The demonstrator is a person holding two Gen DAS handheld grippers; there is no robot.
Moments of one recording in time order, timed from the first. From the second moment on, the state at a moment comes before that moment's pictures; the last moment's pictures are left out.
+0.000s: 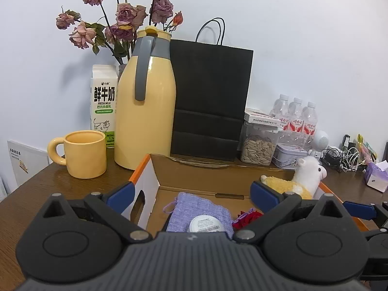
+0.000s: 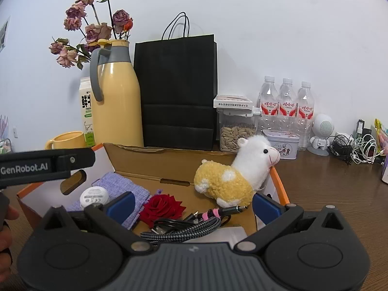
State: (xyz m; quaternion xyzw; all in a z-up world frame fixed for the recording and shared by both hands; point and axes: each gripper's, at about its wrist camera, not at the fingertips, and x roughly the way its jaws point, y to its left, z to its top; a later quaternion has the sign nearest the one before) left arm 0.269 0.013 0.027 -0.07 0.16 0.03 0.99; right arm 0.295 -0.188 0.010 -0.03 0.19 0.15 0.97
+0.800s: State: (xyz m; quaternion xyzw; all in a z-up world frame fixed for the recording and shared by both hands) left arm 0.231 0.008 0.041 -0.06 0.20 0.00 0.98; right arm 0.253 -0.204 0.037 -0.04 0.18 0.17 0.97
